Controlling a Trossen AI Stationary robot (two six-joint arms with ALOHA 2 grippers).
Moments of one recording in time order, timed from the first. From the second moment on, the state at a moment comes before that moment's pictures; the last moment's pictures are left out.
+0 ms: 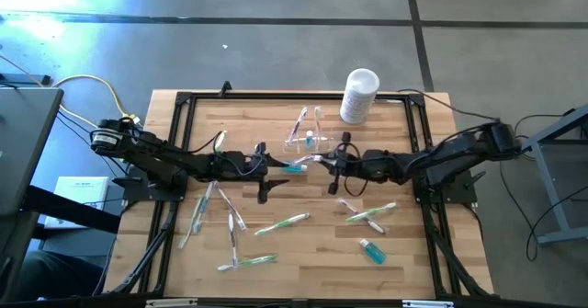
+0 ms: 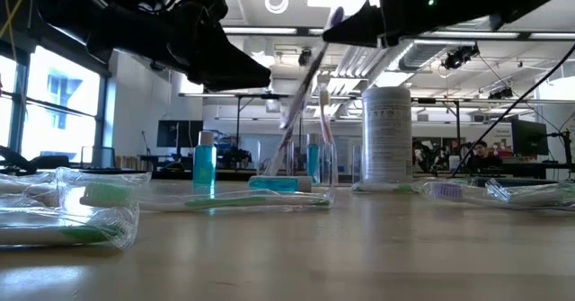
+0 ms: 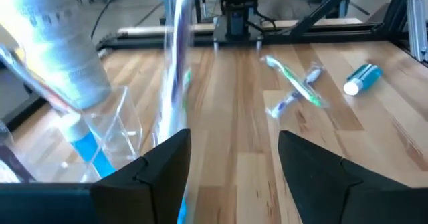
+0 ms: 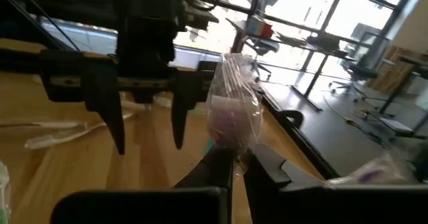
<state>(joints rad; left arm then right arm) -0.07 1.43 0.53 0.71 -0.16 0.02 0.12 1.36 0.60 0.65 0.43 -0.19</state>
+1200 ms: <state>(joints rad) -0.07 1.43 0.53 0.62 -0.01 -0.03 -0.30 1.31 0.60 0.27 0.41 0.06</state>
